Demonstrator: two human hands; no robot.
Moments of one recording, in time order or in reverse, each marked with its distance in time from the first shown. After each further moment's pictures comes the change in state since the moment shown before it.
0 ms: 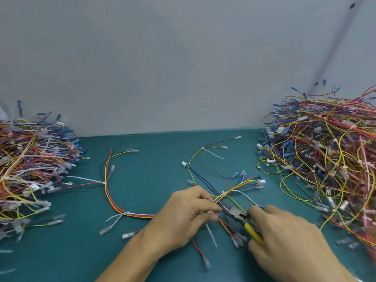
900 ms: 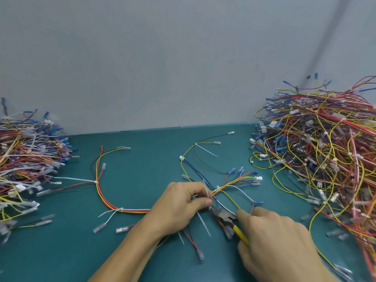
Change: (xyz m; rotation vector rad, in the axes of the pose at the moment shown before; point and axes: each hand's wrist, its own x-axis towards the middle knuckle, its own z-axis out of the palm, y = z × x) left_hand 0.017 -0.007 0.011 -0.252 -0.019 -0.289; right_hand -0.004 -0.009 0.009 -0.010 -0.053 0.035
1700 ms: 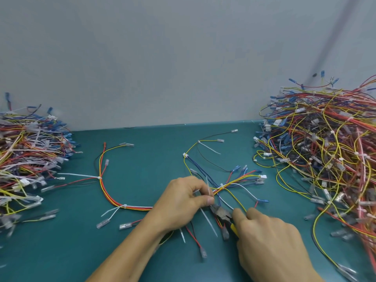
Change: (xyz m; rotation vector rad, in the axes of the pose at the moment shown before) left_hand 0.001 0.002 0.001 -0.010 0.051 -0.047; right_hand 0.007 -0.009 0.015 -0.065 -0.029 -0.019
